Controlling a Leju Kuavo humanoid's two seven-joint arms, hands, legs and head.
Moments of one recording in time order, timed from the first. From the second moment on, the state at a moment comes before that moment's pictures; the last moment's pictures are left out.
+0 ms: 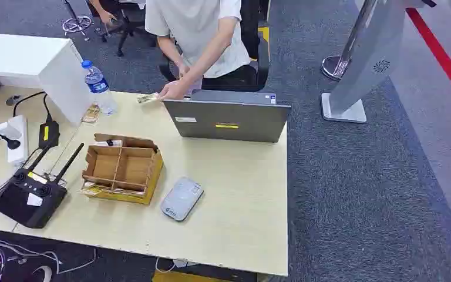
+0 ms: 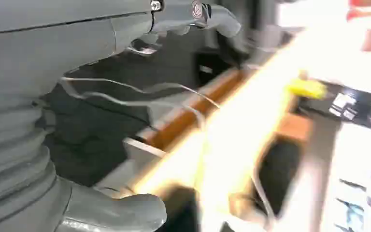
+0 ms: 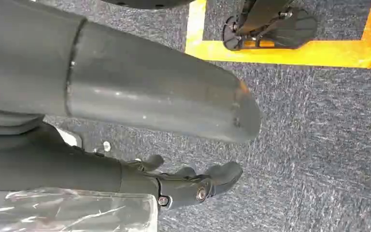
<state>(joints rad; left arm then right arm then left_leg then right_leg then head) -0.06 -0.10 1.14 -1.13 0.44 -0.14 -0.69 -0.05 0.14 -0.73 -0.21 0.92 -0.27 -0.04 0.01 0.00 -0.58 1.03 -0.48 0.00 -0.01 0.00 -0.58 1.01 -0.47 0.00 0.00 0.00</state>
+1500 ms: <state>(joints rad) -0.68 0.10 0.12 -1.08 -0.88 0.27 -0.29 -0.06 0.11 -0.70 -0.20 1.06 -0.16 -0.01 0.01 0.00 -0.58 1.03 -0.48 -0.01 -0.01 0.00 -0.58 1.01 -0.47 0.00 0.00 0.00</state>
